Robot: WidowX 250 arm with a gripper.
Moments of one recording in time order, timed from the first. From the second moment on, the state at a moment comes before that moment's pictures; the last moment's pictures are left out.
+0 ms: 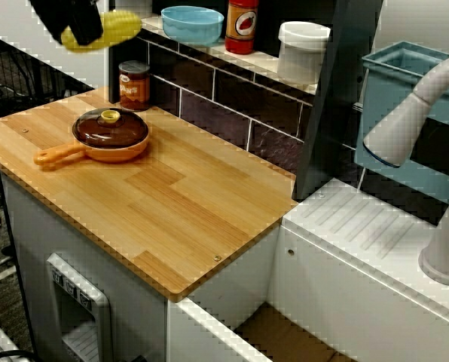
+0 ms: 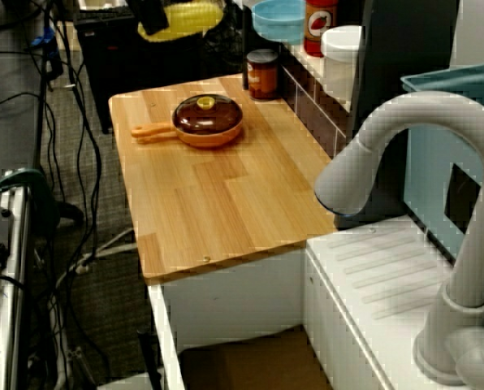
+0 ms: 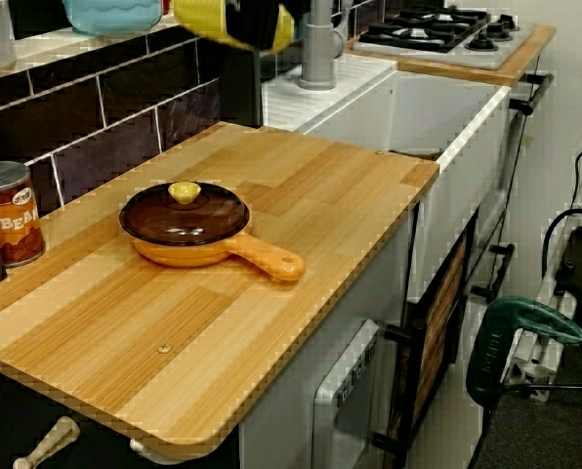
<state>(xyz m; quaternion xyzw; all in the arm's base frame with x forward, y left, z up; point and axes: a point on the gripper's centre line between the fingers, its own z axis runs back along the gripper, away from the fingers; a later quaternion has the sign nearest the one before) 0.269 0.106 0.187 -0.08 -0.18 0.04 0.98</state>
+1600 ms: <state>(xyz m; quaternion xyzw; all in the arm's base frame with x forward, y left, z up) 0.317 0.116 0.217 0.00 -0.18 0.03 0.98</state>
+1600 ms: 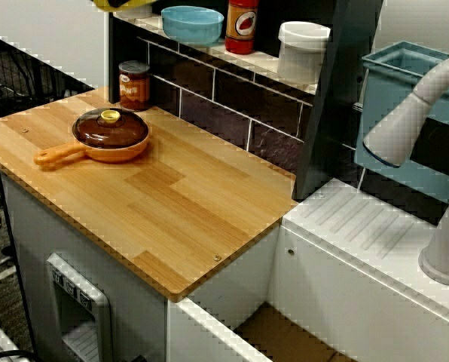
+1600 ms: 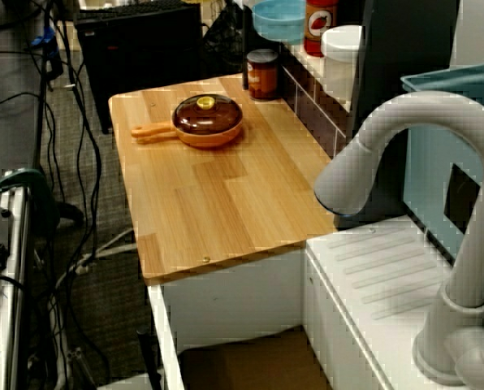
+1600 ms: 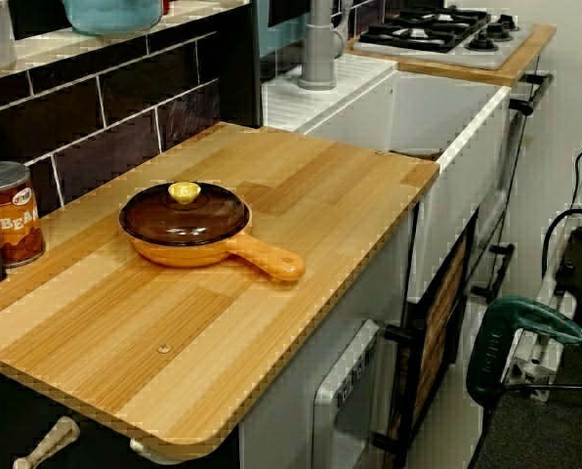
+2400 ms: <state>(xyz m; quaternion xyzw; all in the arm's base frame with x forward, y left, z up) 0.328 0.113 0.207 -0.04 -0.17 0.05 0.98</state>
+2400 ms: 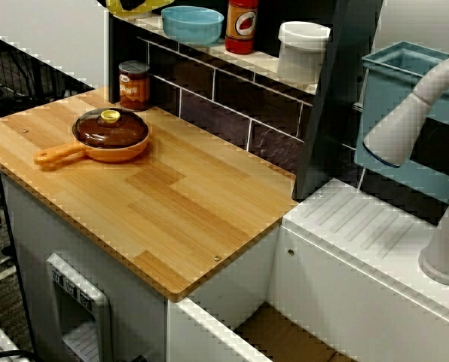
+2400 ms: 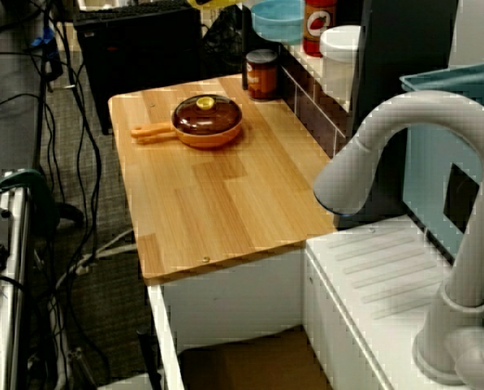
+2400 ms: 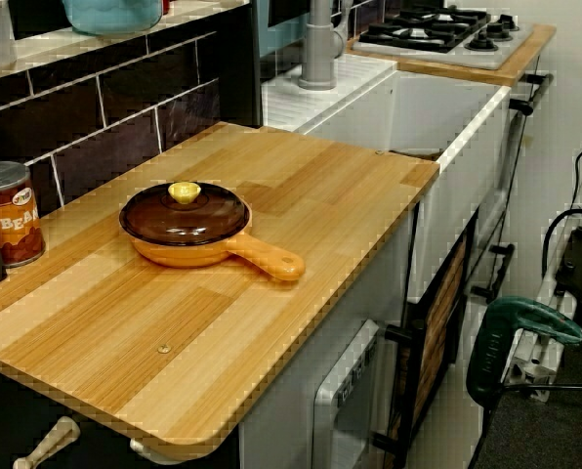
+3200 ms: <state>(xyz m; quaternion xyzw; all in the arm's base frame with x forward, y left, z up) 0.342 0.110 0.212 -0.05 -0.16 0.05 0.98</state>
